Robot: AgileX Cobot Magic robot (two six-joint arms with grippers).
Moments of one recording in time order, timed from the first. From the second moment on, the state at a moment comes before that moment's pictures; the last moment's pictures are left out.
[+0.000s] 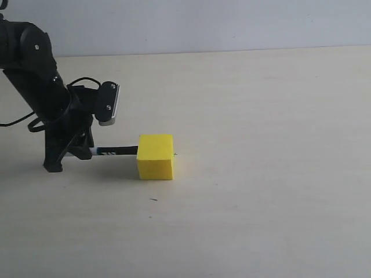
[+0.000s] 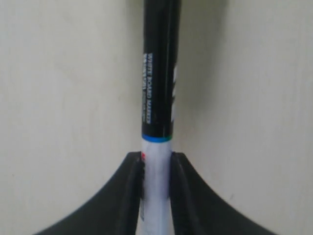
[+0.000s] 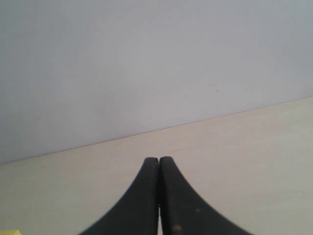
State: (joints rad) left arm -0.38 1.91 -1.16 -0.13 0.79 1.35; right arm -0.04 0.01 0.00 0.06 0.12 0.19
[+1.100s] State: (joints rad) left arm -0.36 1.89 -1.17 -0.06 0.80 1.31; right arm -0.04 0.01 0.00 0.06 0.12 0.19
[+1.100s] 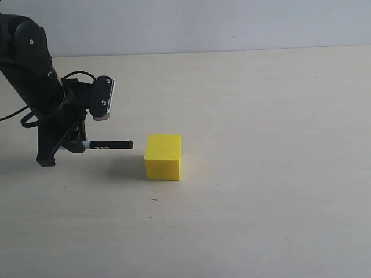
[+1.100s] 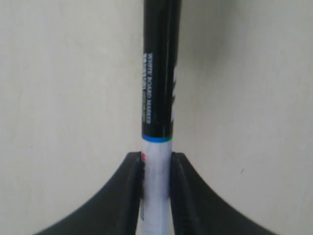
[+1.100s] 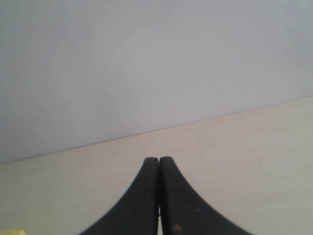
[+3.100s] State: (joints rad) left arm -0.50 1.95 -1.21 -0.08 0.79 1.28; right arm -0.04 0.01 0.00 0.06 0.12 0.19
